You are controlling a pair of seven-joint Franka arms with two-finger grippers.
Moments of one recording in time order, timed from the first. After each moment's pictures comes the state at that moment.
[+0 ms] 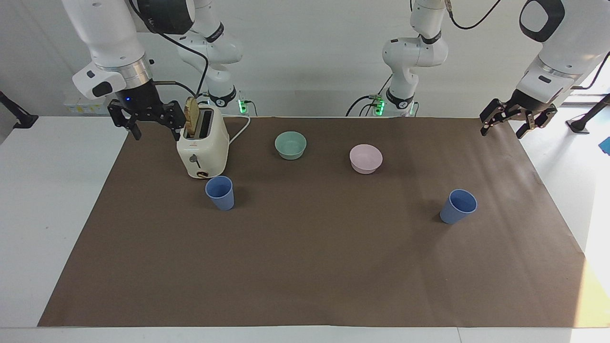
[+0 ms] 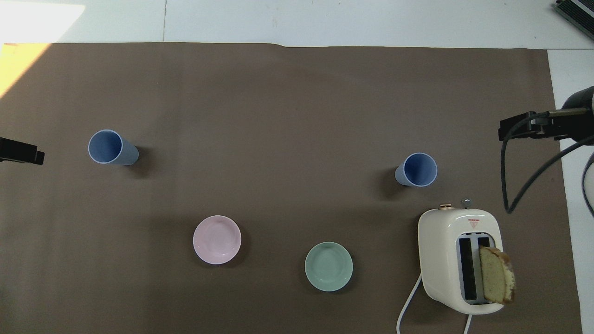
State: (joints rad) left arm -0.08 -0.03 0.13 -1.63 -0.03 1.61 0.20; right arm 0.01 0.05 0.02 -1.51 -0.04 1.62 0.04
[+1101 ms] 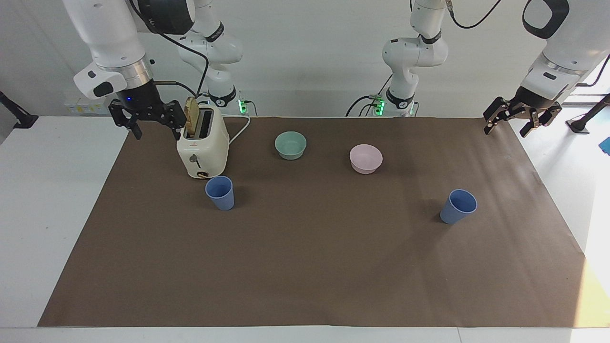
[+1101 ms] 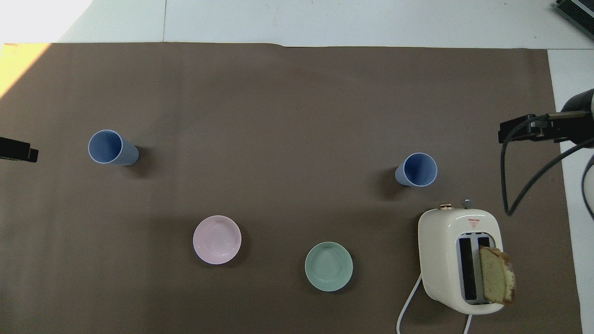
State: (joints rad) left arm -0.08 -0.03 0.14 -1.61 -0.03 1.61 0.20; right arm 0.01 0.04 0.02 -1.52 -0.04 1.62 0.04
